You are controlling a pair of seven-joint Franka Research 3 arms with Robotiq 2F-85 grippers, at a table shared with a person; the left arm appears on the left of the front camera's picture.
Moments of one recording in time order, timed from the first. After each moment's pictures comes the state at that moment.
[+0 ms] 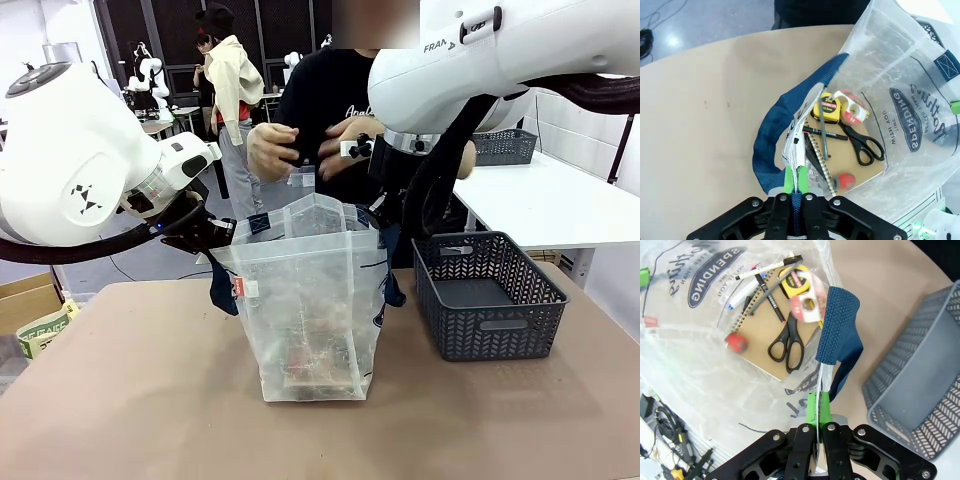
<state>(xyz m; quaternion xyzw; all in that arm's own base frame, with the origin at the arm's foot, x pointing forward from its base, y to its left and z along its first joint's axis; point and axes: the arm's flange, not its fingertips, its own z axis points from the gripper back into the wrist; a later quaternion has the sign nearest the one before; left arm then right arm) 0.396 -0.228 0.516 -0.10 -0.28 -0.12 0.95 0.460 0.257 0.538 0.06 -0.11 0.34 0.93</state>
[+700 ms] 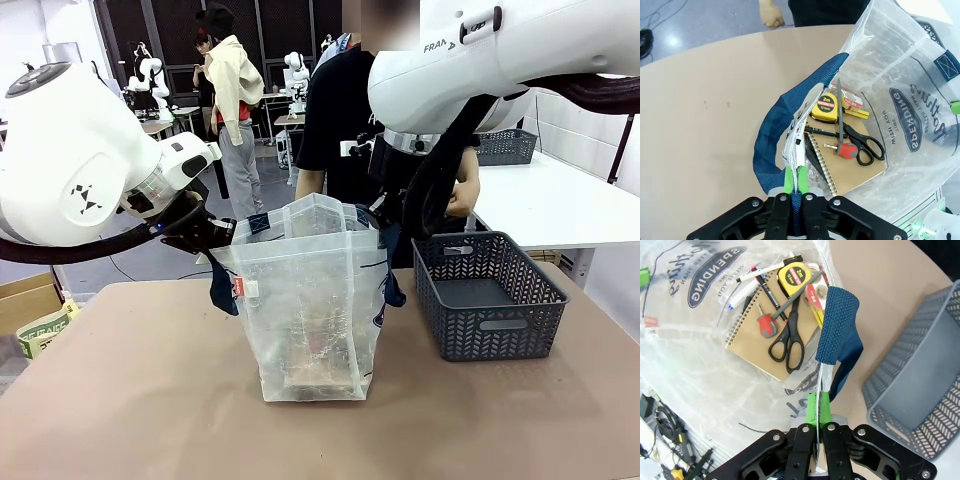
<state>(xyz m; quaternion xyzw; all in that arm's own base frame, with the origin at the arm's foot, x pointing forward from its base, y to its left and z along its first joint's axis) 0.396 -0.228 0.516 -0.10 -0.28 -0.12 0.95 0.460 0.257 0.538 0.06 -0.11 0.34 0.93</state>
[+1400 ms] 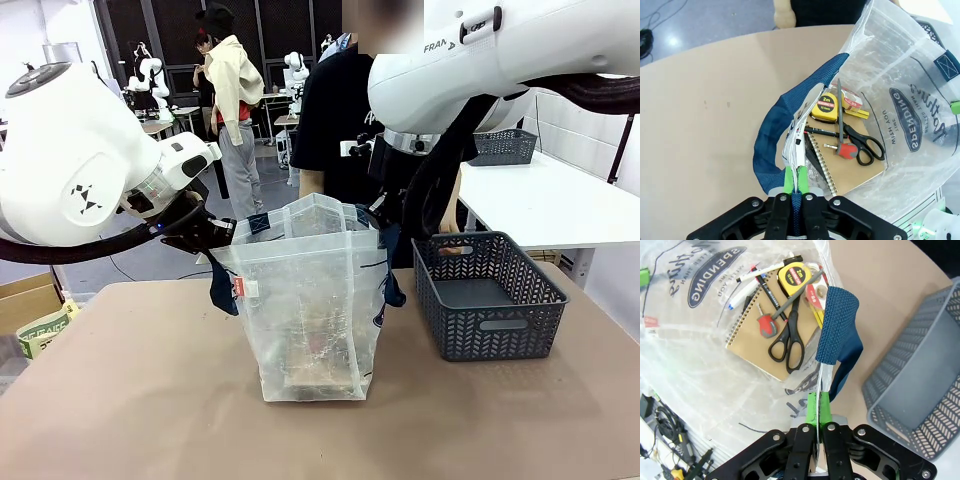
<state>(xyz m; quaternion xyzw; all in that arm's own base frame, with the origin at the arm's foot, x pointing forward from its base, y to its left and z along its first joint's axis) 0.396 -0.228 0.516 -0.10 -0.28 -0.12 0.95 0.460 0.257 0.538 0.06 -0.11 0.34 0.93</state>
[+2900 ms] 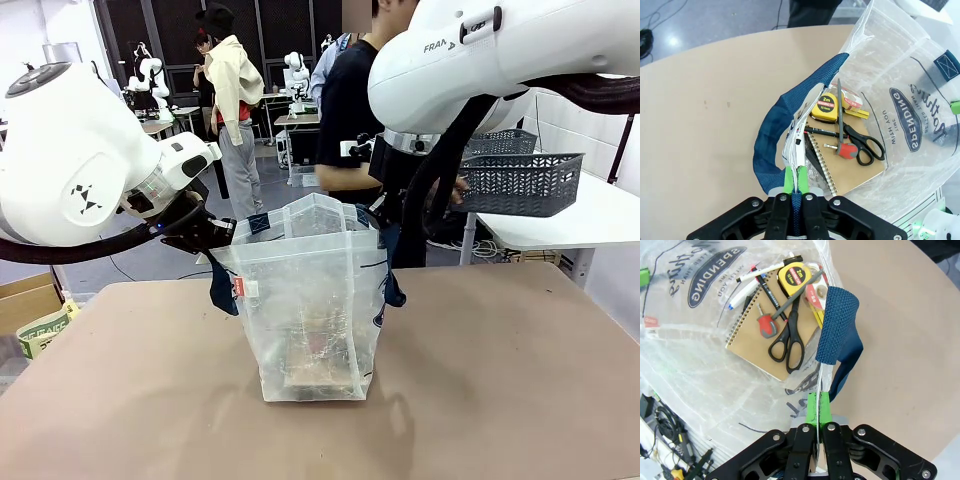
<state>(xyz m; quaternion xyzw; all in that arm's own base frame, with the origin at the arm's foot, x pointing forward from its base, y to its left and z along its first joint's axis) 0.396 -0.228 0.516 -0.10 -0.28 -0.12 0.95 0.460 0.257 0.538 0.06 -0.11 0.34 0.93</state>
